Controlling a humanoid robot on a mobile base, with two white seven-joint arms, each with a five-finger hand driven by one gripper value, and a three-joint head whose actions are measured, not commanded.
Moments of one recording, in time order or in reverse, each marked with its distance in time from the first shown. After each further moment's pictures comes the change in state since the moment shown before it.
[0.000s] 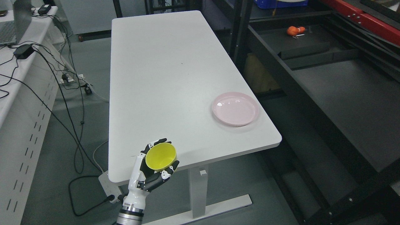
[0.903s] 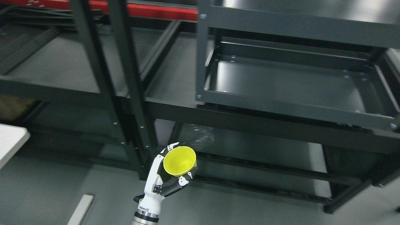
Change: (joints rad) left arm 0.010 0.000 -0.120 -0.052 0.007 -0.013 0.000; right arm 0.001 0.000 0.000 0.000 0.000 0.000 0.000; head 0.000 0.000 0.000
